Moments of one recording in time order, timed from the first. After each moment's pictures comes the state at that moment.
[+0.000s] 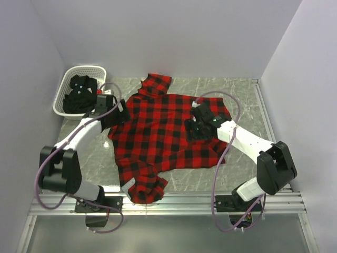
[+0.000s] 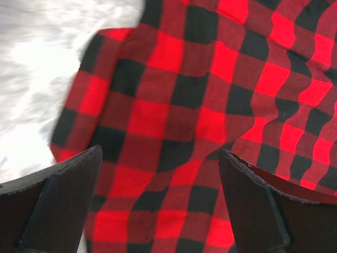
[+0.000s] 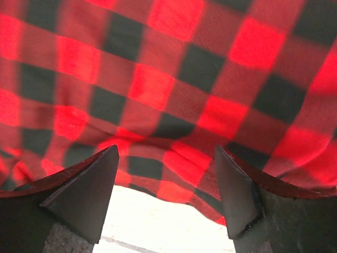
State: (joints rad) left arm -0.15 1.42 0.98 -0.35 -0.01 -0.49; right arm 0.57 1.48 1.08 -0.62 0.06 0.35
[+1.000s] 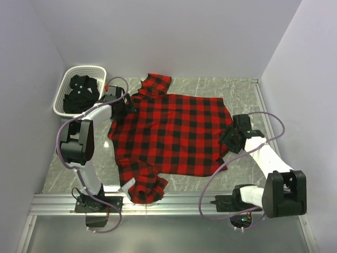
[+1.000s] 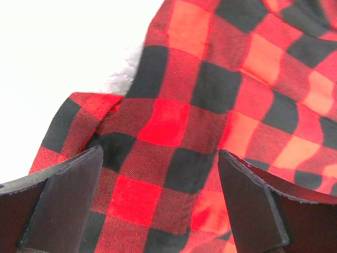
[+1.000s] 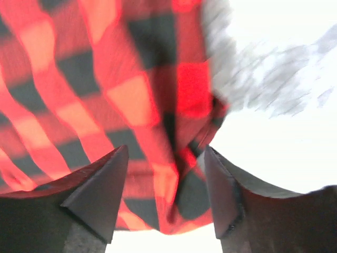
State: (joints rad) left arm -0.16 1.85 1.24 -0.29 -0.06 -0.55; right arm 0.10 1.20 0.71 -0.60 0.05 0.65
